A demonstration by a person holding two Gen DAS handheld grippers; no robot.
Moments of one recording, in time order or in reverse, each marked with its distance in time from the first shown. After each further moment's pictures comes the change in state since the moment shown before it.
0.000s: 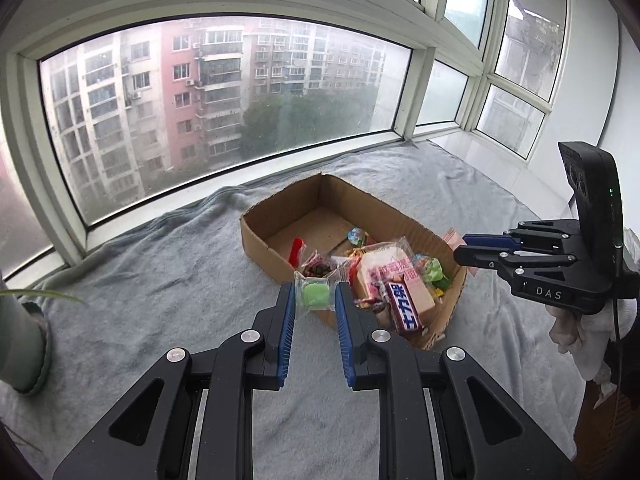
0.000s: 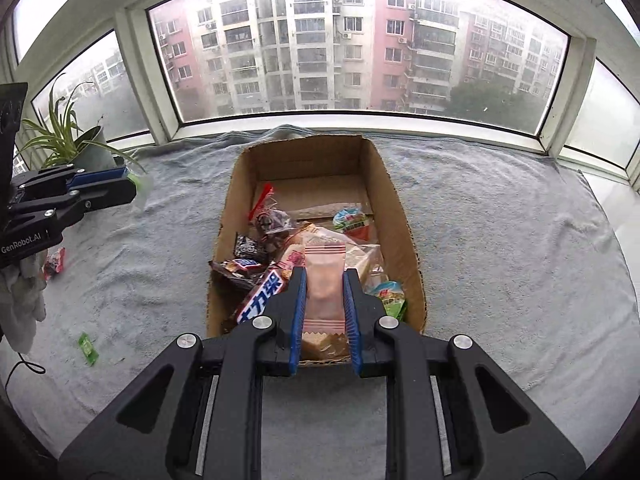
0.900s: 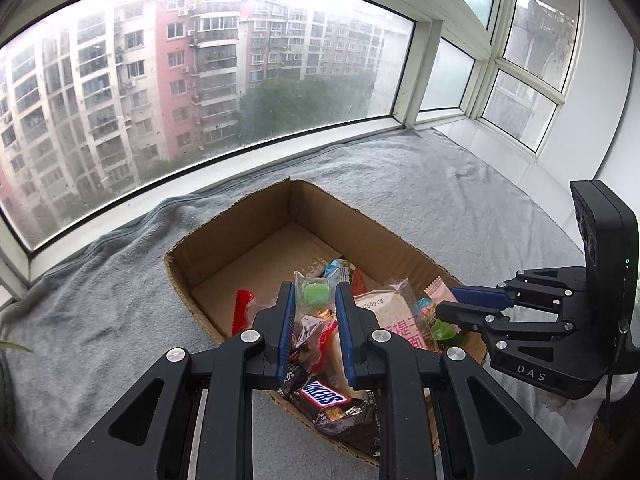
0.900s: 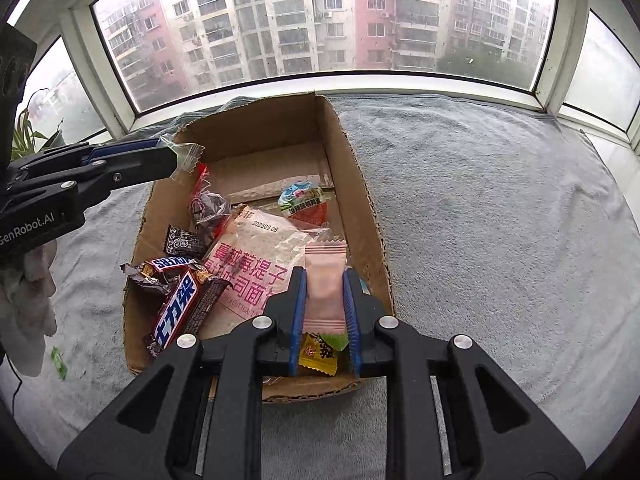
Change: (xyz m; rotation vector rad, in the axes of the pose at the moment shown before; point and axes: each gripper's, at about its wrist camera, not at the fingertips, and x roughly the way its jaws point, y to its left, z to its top) left arm 0.086 -0.030 0.031 -0.006 0.059 -0.011; right arm 0.057 -0.042 -0.006 0.085 0.080 -0.018
